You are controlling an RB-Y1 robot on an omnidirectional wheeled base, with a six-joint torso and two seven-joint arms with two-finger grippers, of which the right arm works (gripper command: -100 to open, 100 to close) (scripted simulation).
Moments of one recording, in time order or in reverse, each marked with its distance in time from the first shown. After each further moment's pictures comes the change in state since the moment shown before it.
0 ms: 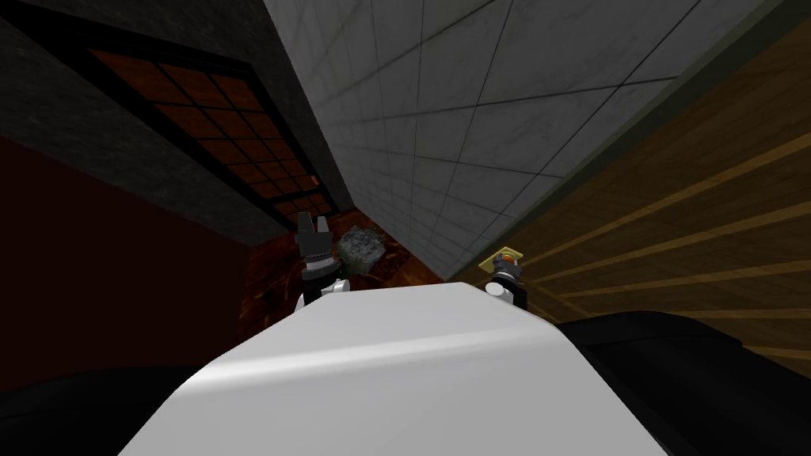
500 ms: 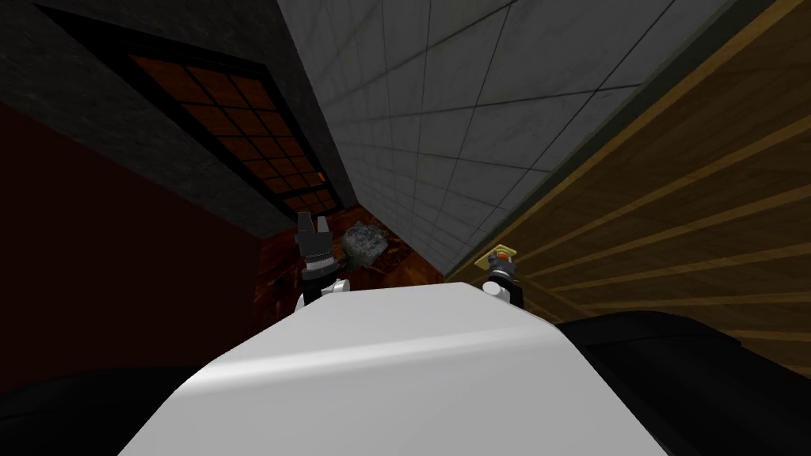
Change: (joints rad) arm 0.006 -0.008 0.045 -0.031 0.019 0.006 -0.016
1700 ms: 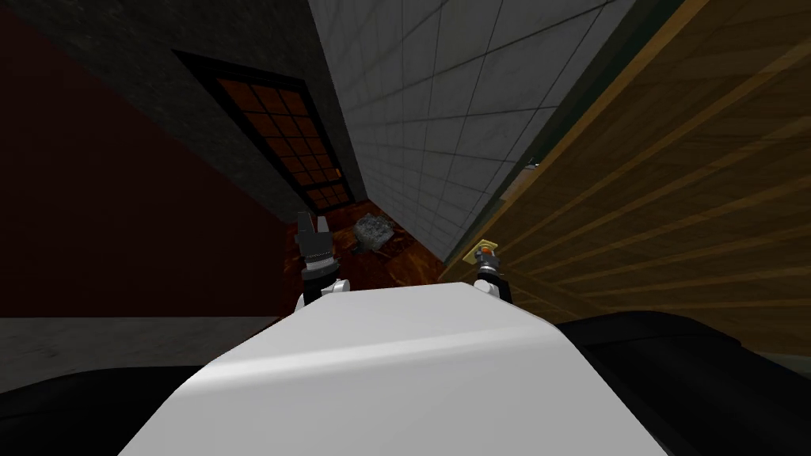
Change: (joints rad) arm 0.001 -0.021 0.133 -0.063 0.060 0.017 -0.039
